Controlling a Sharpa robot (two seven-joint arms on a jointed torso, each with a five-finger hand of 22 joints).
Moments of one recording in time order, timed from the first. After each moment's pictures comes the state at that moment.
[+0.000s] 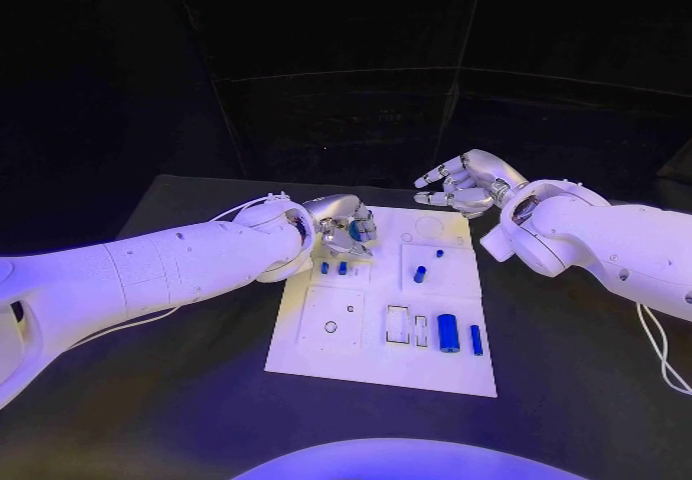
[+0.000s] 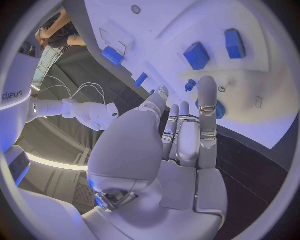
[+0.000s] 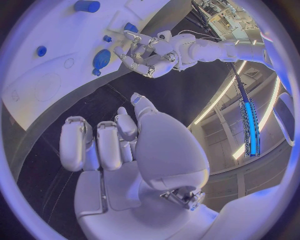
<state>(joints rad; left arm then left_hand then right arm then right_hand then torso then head) 1.24 -0.55 -0.14 1.23 -1.21 -0.23 0.06 1.42 -0.09 0.15 0.06 0.05 0.87 0.15 0.31 0.12 0.88 0.10 0.45 0.20 1.45 0.01 1.33 1.16 0.18 1.36 0.10 0.68 0.67 1.27 -0.78 -0.05 1.42 -0.84 -0.35 0.06 1.40 -0.01 0.02 0.10 0.36 0.90 0.17 0.10 0.07 1.31 0.08 1.16 1.19 1.46 0.00 1.37 1.25 0.05 1.38 0.11 1.41 1.31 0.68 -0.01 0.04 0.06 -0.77</state>
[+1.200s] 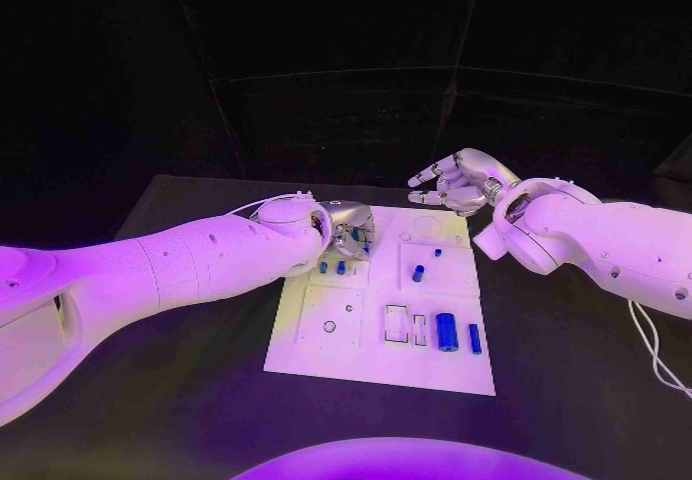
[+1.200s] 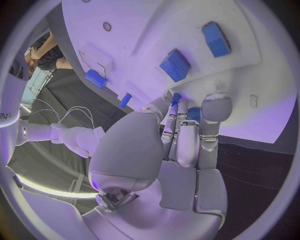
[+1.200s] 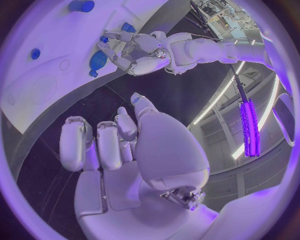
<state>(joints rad) 1.24 -0.45 -0.14 1.14 -1.40 -0.10 -0.07 1.43 -0.08 0.22 0.01 0.05 0.96 0.14 0.25 0.07 0.97 0.08 0.41 0.09 1.46 -0.01 1.35 1.14 0.15 1.45 0.08 0.90 0.88 1.27 -0.76 -0.05 1.42 -0.84 -0.35 0.06 1.40 -0.01 0.02 0.10 0.36 0.90 0.17 0.10 0.07 1.31 0.08 1.16 1.19 1.46 0.00 1.37 1.25 0.05 1.38 0.11 1.41 1.31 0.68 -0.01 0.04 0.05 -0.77</state>
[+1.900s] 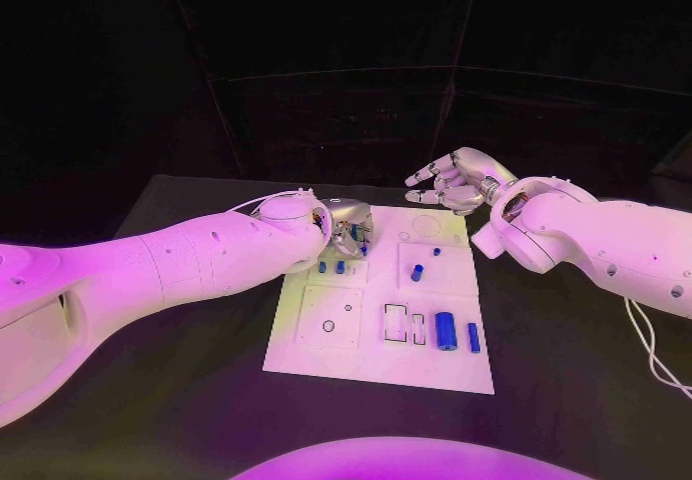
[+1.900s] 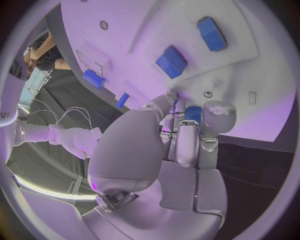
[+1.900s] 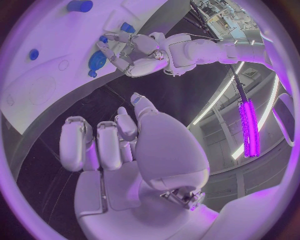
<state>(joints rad) 1.24 -0.43 -0.13 1.12 -1.40 -0.08 -0.08 1.47 -0.04 0.39 -0.06 0.05 1.04 0.14 0.22 0.07 1.08 0.07 0.36 0.06 1.47 -0.02 1.35 1.13 0.13 1.46 0.08 0.98 0.97 1.27 -0.76 -0.05 1.41 -0.84 -0.35 0.07 1.40 -0.01 0.02 0.10 0.36 0.90 0.17 0.10 0.07 1.31 0.08 1.16 1.19 1.46 0.00 1.37 1.25 0.05 1.38 0.11 1.41 1.31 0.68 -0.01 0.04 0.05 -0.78</state>
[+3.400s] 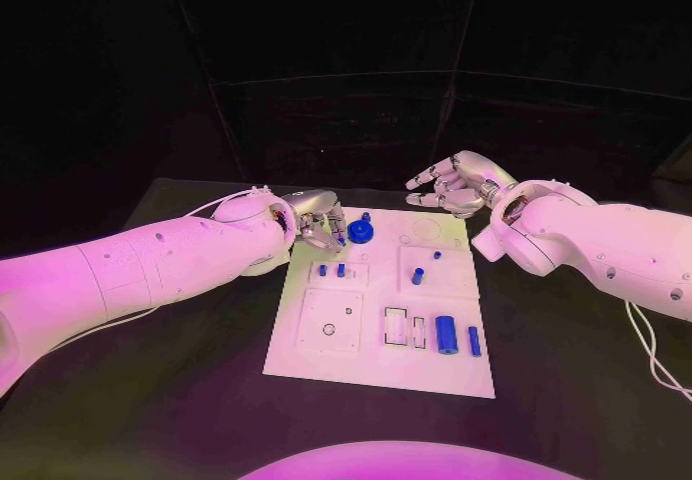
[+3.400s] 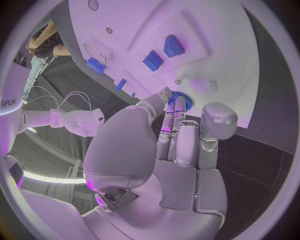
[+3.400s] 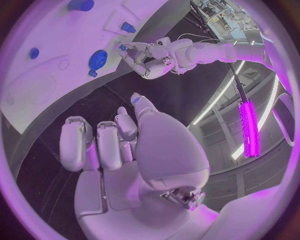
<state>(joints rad) 1.24 -0.60 -0.09 1.23 -1.32 -0.17 -0.06 1.34 -0.09 0.45 -0.06 0.05 1.09 0.13 0.19 0.07 1.15 0.06 0.30 0.07 1.47 -0.02 1.36 1.10 0.13 1.46 0.08 1.02 1.01 1.27 -0.76 -0.05 1.41 -0.84 -0.34 0.07 1.40 -0.01 0.03 0.11 0.36 0.90 0.17 0.10 0.07 1.31 0.08 1.16 1.19 1.46 0.00 1.37 1.25 0.05 1.38 0.11 1.41 1.31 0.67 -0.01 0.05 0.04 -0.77</state>
